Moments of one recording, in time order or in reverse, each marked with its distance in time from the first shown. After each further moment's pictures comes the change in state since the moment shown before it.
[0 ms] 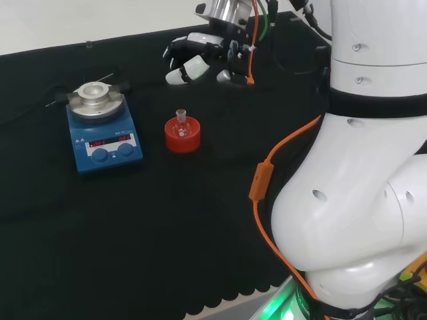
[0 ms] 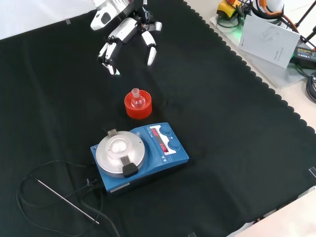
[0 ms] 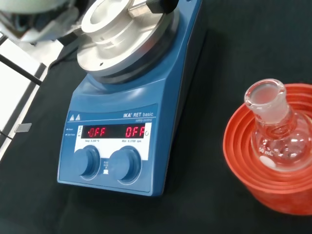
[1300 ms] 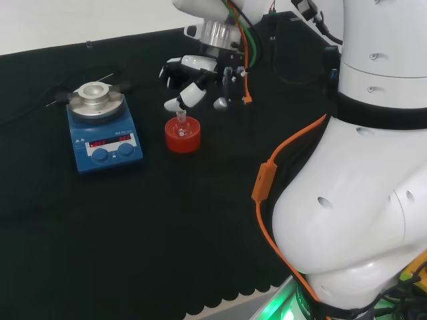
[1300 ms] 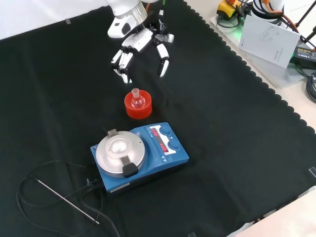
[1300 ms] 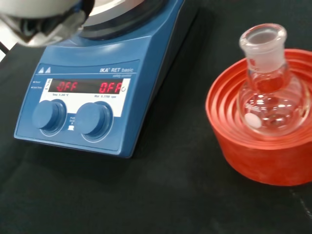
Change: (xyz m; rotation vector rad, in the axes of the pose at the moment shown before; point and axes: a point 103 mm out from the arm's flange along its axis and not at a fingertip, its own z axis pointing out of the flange) arm 0.003 -0.012 0.051 -0.036 -0.173 -0.027
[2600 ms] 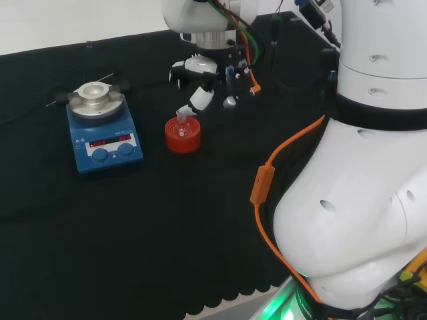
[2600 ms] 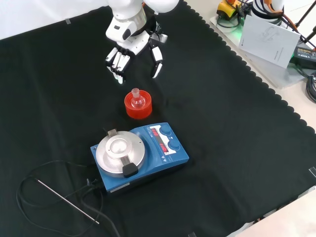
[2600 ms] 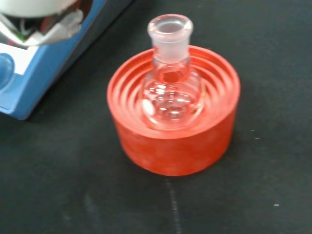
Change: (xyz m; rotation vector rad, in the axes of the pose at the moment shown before) arm -0.036 0.002 -0.009 0.052 -0.308 0.012
